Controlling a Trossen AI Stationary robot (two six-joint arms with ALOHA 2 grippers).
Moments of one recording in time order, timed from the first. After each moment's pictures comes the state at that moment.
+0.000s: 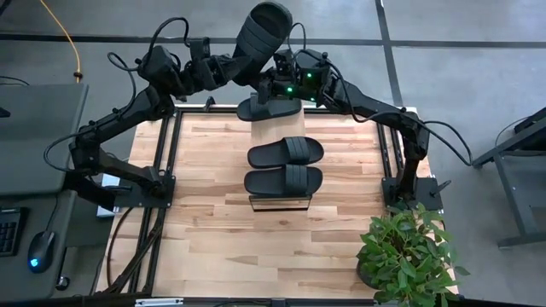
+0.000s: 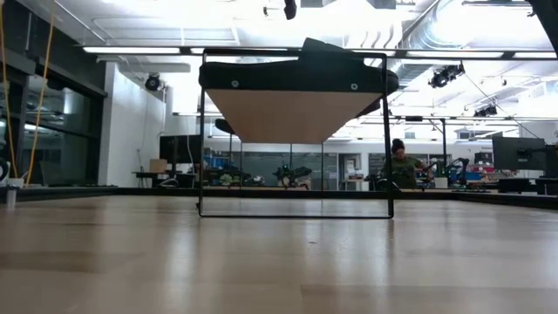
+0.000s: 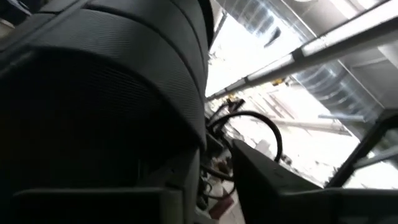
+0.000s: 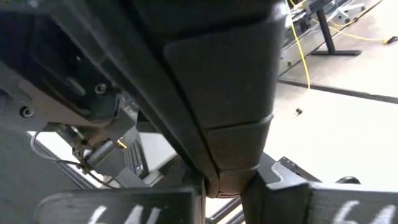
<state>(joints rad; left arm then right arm) 0.62 1.30 1.47 0.21 0.30 -0.88 -0.32 1.86 2.03 -0.20 -0.06 0.54</state>
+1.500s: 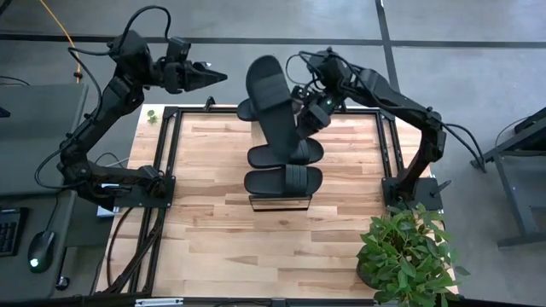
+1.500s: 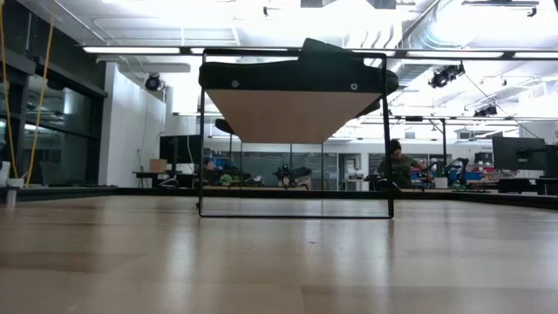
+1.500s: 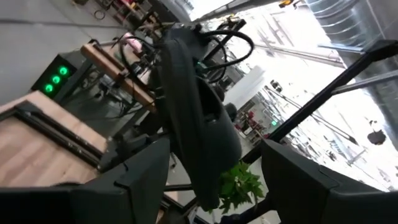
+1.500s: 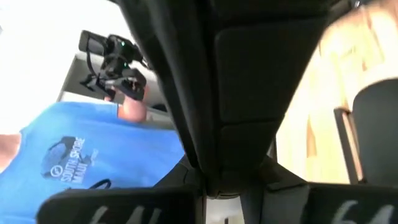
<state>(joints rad) 0.93 1.16 1.47 -0.18 0.91 -0.88 -0.38 1.71 2.03 -0.90 -1.11 0.61</state>
